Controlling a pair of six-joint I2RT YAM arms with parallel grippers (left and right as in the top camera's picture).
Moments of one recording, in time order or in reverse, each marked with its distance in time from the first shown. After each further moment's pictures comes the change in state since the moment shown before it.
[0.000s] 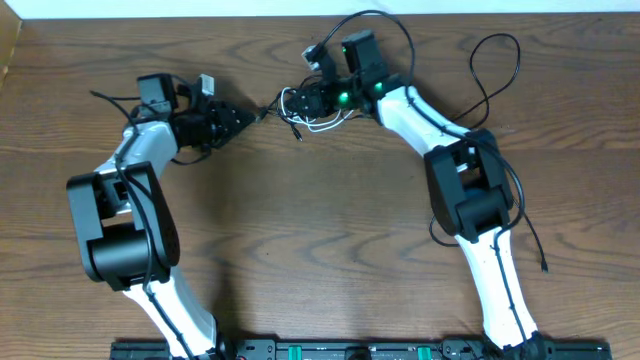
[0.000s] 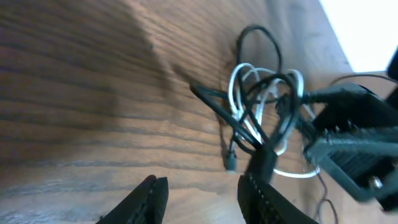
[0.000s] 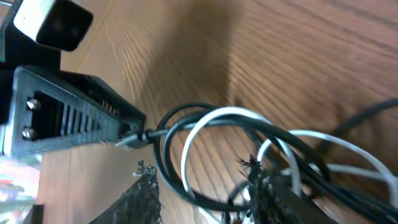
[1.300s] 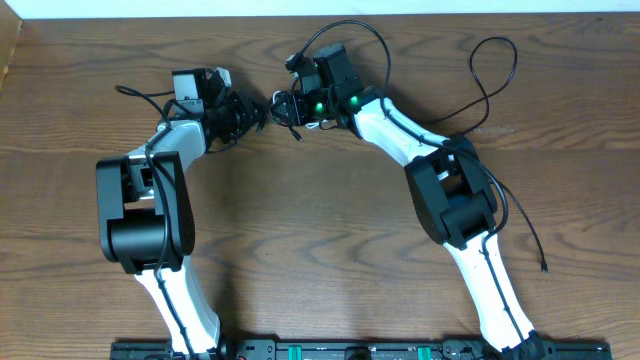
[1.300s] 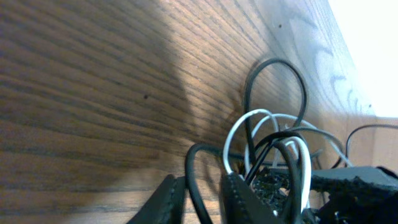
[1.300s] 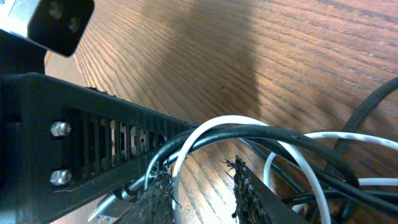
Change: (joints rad) left arm -0.117 0.074 0.000 0.244 -0.192 -0.256; right arm 0.098 0.014 0.000 0.038 0.223 0.109
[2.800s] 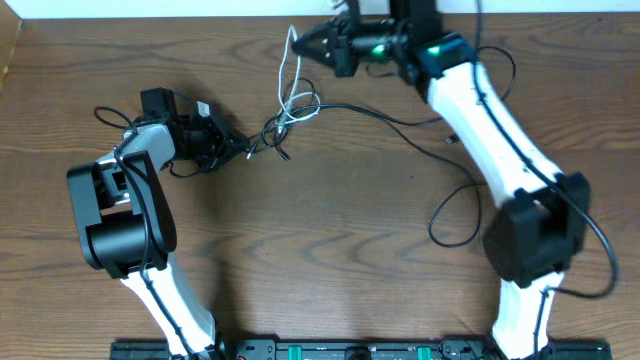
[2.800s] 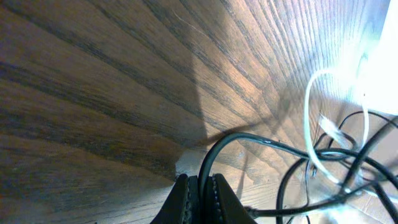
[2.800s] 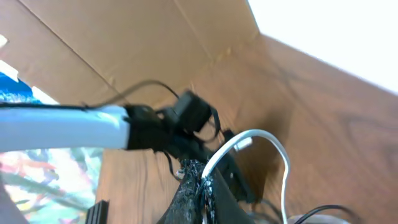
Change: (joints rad) left arm 0.153 0.008 0.000 -0.370 0.158 0.088; right arm -0.156 -0.451 -0.001 -0.127 -0.391 -0.168
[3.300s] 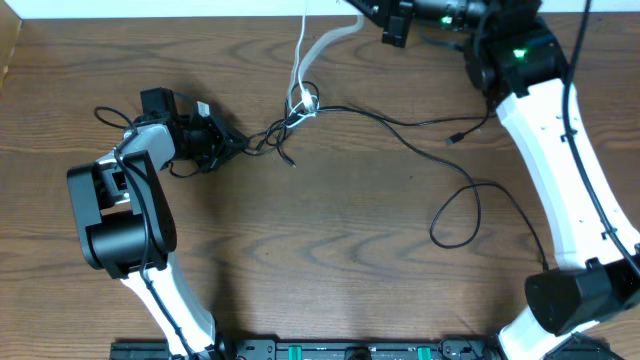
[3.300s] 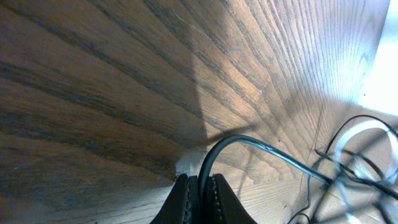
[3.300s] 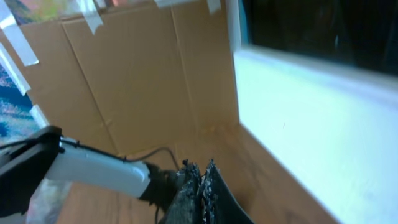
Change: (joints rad) left arm 0.000 0.000 0.000 0.000 0.000 0.000; right arm -0.083 -0.267 0.000 0.174 0.000 -0.011
